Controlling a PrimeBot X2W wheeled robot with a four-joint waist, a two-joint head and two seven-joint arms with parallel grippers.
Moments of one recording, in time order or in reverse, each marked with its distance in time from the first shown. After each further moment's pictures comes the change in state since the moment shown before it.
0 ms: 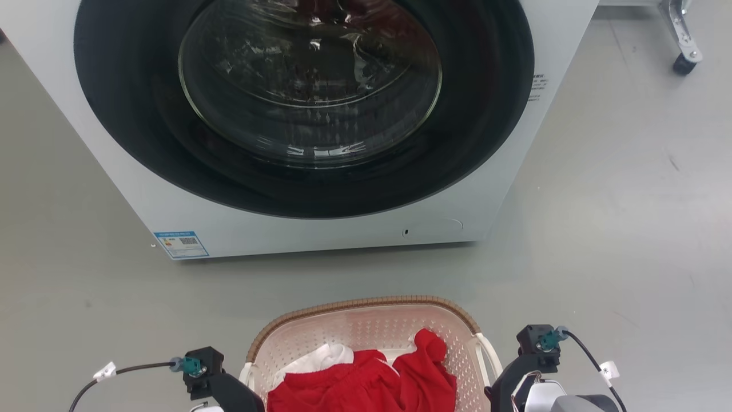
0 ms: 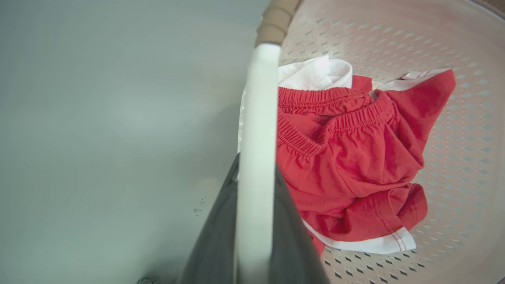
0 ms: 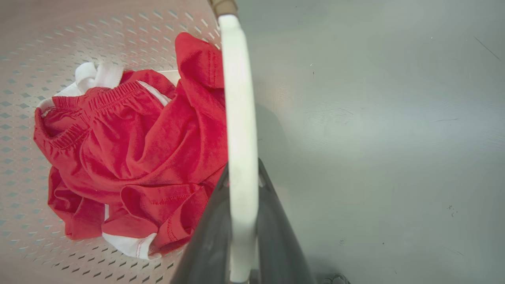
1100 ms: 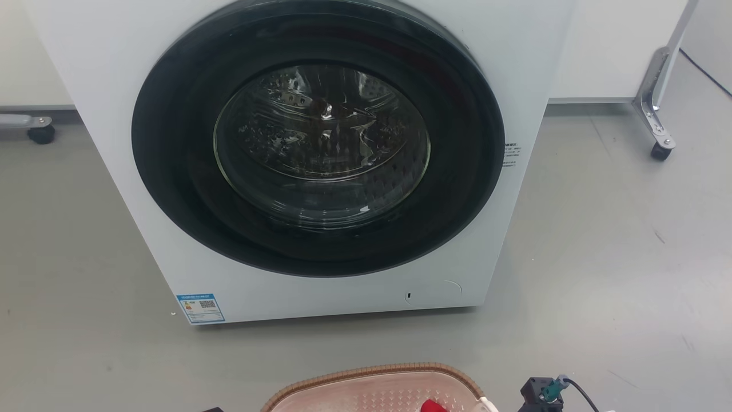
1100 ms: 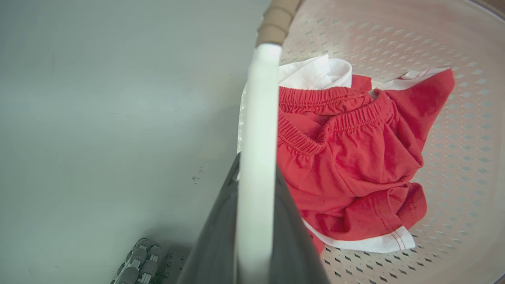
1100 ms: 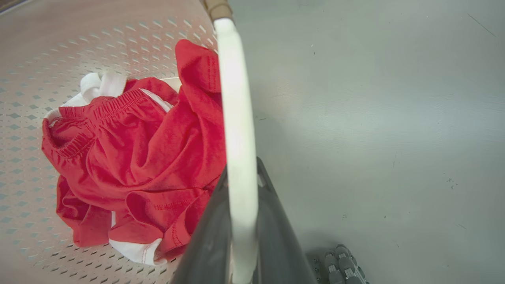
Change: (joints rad) left arm 0.150 -0.005 -0.074 -0.007 -0.105 0.033 0.086; right arm 0.118 0.009 0.009 0.034 0.030 0.009 0.071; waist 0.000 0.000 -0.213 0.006
